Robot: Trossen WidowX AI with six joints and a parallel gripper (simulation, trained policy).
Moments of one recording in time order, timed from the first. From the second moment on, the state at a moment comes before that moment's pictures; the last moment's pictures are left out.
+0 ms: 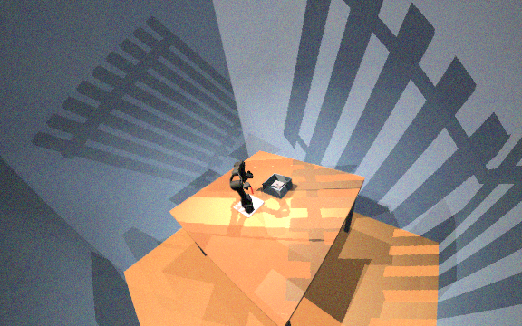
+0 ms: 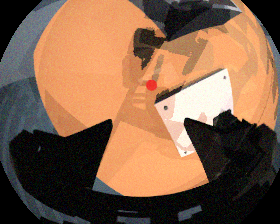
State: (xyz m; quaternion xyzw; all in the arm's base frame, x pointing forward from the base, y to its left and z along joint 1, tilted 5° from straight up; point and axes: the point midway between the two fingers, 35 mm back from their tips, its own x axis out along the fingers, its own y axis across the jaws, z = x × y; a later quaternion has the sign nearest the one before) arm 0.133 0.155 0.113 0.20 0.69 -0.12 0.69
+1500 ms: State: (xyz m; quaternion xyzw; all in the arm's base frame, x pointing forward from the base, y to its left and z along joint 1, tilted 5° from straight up) arm 0.189 0.163 0.043 0.22 0.64 -0.21 0.71
